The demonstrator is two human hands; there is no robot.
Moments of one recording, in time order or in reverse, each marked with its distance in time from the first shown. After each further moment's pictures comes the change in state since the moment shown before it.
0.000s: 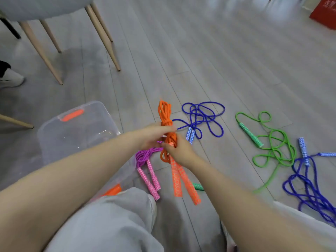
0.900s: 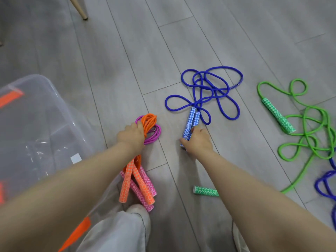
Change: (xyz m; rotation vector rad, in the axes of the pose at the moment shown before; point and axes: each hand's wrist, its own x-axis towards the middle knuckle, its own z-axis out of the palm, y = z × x) left_hand 0.182 -0.123 -0.057 1.566 0.272 -0.047; right_hand 0.141 0.189 0.014 -0.461 0.098 0.491
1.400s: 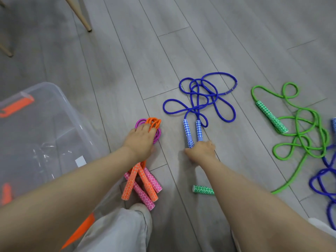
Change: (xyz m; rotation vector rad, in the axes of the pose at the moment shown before) left_hand -0.026 0.013 -0.018 0.031 0.180 0.269; right_hand -0.024 0.016 -0.010 -0.155 -0.093 0.184
